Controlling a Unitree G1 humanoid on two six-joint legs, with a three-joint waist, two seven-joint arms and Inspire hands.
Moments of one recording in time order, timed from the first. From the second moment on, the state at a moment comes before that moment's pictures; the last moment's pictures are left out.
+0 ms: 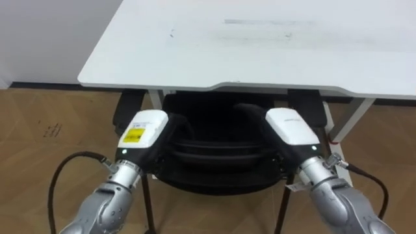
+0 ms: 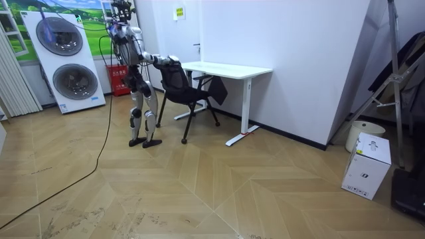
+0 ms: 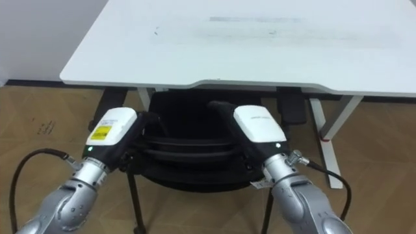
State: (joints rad) left arm 0.01 0.34 -0.14 0.17 0.76 -0.22 0.14; right arm 0.03 -0.42 0.21 0.05 -0.73 -0.17 -0.04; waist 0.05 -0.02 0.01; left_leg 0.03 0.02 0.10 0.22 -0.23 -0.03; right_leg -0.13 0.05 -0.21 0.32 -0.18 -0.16
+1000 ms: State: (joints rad) left arm 0.11 0.57 0.88 0.17 0.04 -0.22 0.70; right arm 0.03 -0.75 -0.92 -0.07 -0.12 -0.17 -0.60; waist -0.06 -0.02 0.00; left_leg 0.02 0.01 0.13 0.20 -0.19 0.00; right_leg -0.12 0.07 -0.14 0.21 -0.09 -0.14
